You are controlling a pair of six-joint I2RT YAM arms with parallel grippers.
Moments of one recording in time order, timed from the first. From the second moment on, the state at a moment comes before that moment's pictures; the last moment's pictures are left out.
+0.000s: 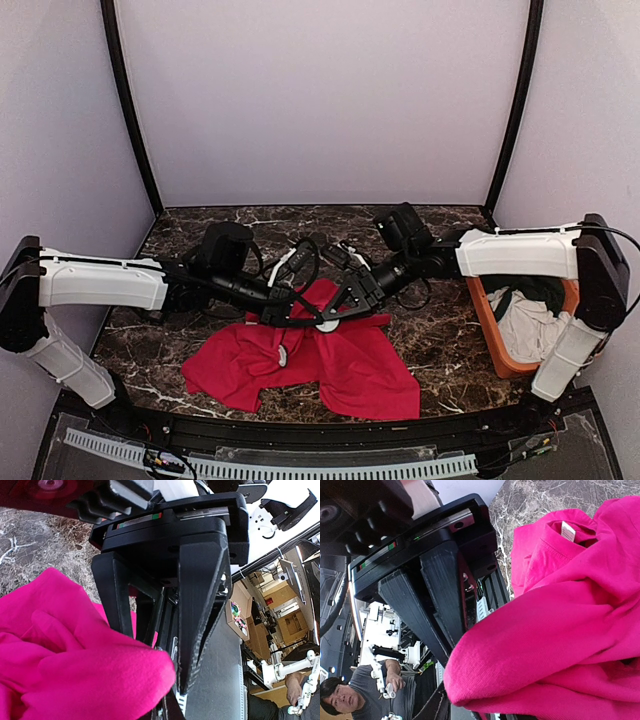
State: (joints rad) left arm -0.87 1.47 0.88 0.08 0.77 -0.45; right arm 0.82 1.67 1.14 -0.26 -1.06 0.46
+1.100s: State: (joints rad) left arm -0.86 1.47 0.87 0.09 0.78 -0.49; right arm 0.82 1.65 1.12 -0.23 -1.05 0.41
